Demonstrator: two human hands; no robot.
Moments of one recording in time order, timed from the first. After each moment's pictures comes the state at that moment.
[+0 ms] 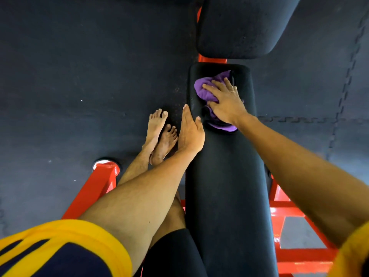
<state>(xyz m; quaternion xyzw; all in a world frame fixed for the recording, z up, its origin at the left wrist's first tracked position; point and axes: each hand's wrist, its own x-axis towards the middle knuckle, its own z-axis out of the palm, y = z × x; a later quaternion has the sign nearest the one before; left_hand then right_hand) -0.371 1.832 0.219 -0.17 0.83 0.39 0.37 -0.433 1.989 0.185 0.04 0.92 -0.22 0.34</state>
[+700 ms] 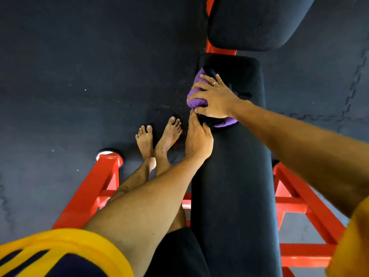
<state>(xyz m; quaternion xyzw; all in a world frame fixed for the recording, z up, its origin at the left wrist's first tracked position) -0.342 1.825 0.225 -0.20 0.82 0.43 0.34 -0.452 1.945 0.186 -0.22 0.89 -0.13 0.38</state>
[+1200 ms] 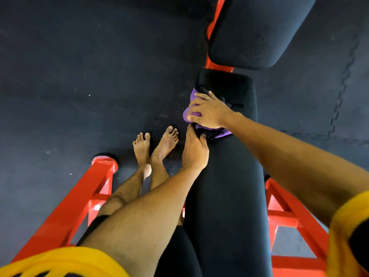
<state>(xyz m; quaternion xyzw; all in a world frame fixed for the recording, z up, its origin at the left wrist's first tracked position) -0.322 1.818 0.249 -0.21 0.79 0.44 0.37 -0.443 1.927 0.210 -0.22 0.87 -0.08 0.44</state>
